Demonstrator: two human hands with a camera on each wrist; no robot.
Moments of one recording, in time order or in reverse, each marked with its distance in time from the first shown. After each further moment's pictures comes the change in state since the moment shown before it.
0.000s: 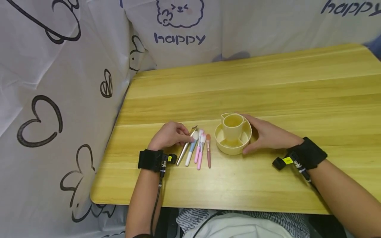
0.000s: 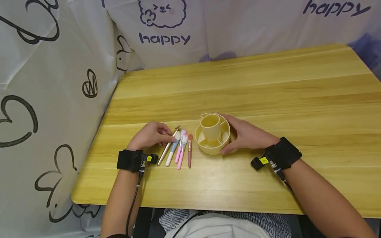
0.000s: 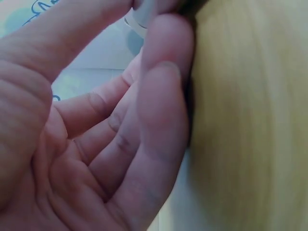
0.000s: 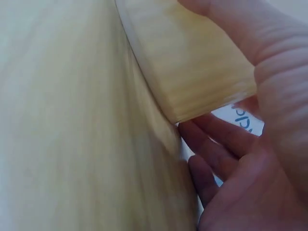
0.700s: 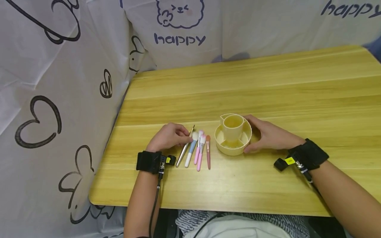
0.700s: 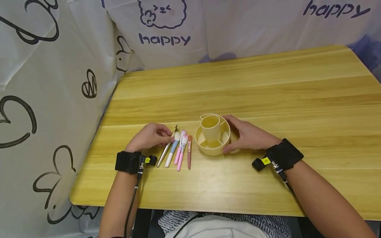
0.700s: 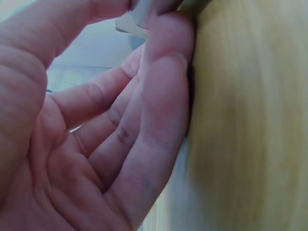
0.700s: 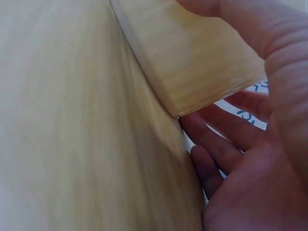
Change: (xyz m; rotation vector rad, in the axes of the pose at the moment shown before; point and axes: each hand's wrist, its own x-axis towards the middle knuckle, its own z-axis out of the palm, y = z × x) left_hand 0.001 -0.004 0.000 -0.020 -0.023 0.038; right_hand -0.002 0.005 -0.004 0.002 0.004 0.038
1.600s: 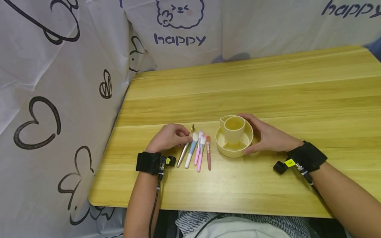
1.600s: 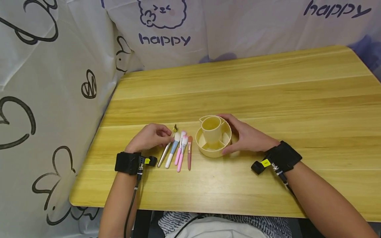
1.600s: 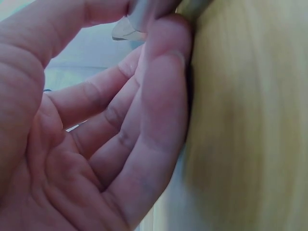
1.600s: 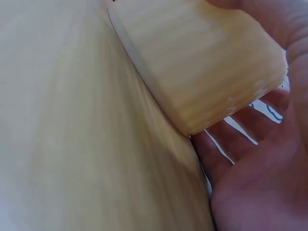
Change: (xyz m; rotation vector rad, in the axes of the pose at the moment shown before) left_hand 0.000 0.001 0.000 0.008 0.002 0.017; right_hand 0.000 -0.002 0.007 0.208 -0.014 -0.089
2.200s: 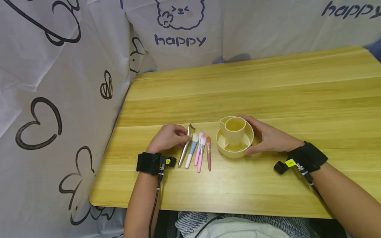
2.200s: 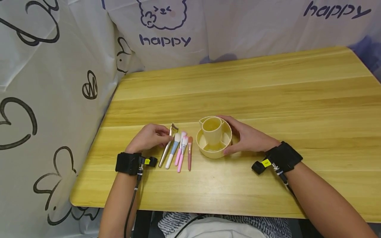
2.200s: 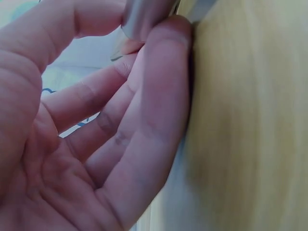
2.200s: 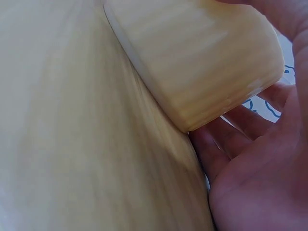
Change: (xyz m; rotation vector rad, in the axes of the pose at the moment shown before) left_hand -0.001 -0.003 0.000 -0.010 0.031 -0.011; right_hand 0.000 0.004 -0.003 0.034 -0.038 -0.012
